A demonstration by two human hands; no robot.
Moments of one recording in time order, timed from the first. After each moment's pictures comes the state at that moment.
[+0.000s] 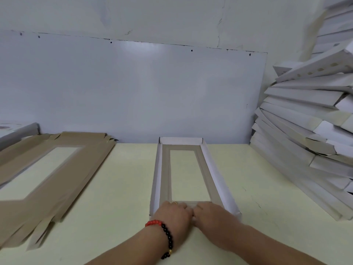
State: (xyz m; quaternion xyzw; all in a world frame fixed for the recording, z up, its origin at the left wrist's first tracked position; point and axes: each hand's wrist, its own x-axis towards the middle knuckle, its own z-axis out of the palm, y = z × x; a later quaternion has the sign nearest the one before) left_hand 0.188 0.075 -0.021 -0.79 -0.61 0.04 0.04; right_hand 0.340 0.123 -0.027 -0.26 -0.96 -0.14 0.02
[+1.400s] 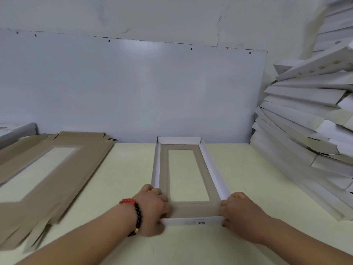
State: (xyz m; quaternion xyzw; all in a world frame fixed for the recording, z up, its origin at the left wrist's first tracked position) left_hand 0.121 0.075 0.006 -0.84 -0.54 0.09 0.06; right_hand 0.398 0.147 -0.012 -0.37 -0.92 -0.14 -0.08
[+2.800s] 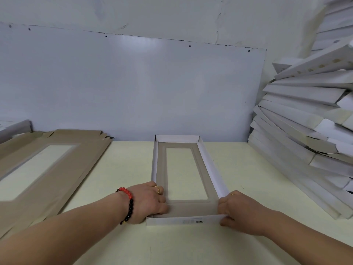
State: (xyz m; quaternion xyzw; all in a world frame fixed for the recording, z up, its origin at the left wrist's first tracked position) left_hand 0.094 0.106 0.000 -0.90 -0.38 0.16 0.13; right_hand 0.406 0.156 0.000 -0.30 -0.95 -0.07 -0.06
